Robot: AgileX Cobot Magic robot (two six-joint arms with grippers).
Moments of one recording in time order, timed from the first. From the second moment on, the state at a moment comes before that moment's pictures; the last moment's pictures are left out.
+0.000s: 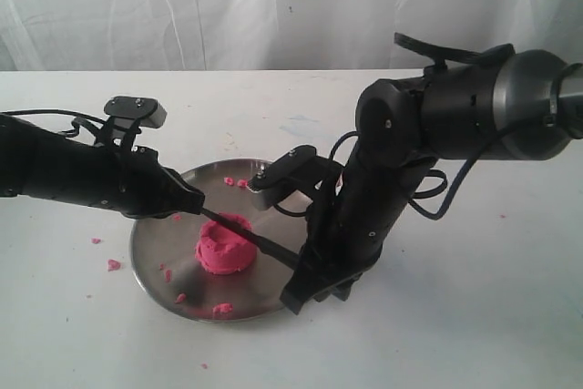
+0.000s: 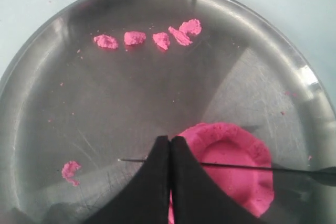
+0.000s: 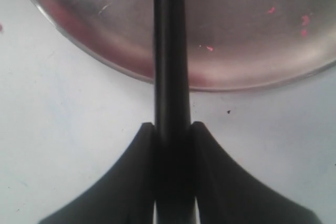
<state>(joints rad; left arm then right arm) -0.20 1.73 -0.85 -1.55 0.43 1.56 0.65 1.78 -1.10 0.25 0.77 -0.44</state>
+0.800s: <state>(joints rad) -0.20 1.80 -0.87 -1.57 0.46 1.56 0.65 1.81 -1.10 0.26 0.78 -0.44</state>
